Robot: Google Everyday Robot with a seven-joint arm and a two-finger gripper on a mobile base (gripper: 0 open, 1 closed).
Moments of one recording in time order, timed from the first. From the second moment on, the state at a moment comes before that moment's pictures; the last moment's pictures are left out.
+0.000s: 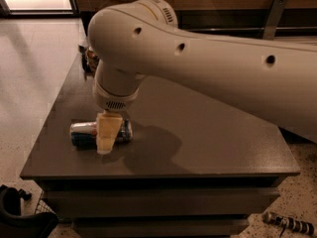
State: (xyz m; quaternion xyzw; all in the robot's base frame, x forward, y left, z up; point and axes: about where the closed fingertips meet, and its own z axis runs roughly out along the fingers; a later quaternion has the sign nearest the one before) arm 0.495 0.124 0.847 -0.73 0.64 0.04 0.24
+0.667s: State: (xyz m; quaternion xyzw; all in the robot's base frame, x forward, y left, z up) arm 0.492 0.061 0.912 -0.70 0.63 0.08 0.34
